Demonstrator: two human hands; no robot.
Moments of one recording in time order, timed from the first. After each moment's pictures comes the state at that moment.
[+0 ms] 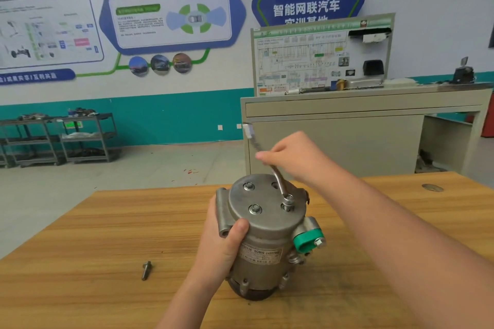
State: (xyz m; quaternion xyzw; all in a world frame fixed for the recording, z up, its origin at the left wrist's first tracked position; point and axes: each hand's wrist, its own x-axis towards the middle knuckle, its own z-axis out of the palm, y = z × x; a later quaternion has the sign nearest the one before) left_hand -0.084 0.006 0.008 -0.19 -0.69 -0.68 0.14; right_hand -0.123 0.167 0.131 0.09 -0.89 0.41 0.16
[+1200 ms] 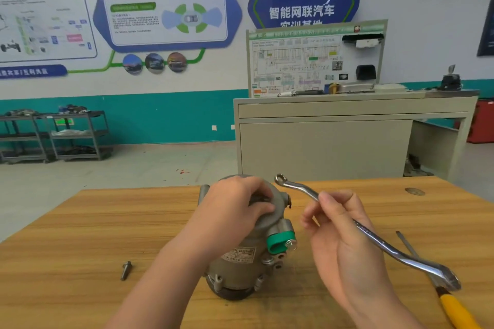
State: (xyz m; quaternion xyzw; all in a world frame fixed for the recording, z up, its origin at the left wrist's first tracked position) left_hand -0.066 0.050 0.091 -0.25 -0.91 -0.26 0.22; right_hand -0.028 0.208 0.040 0.18 -0.42 0.87 0.20
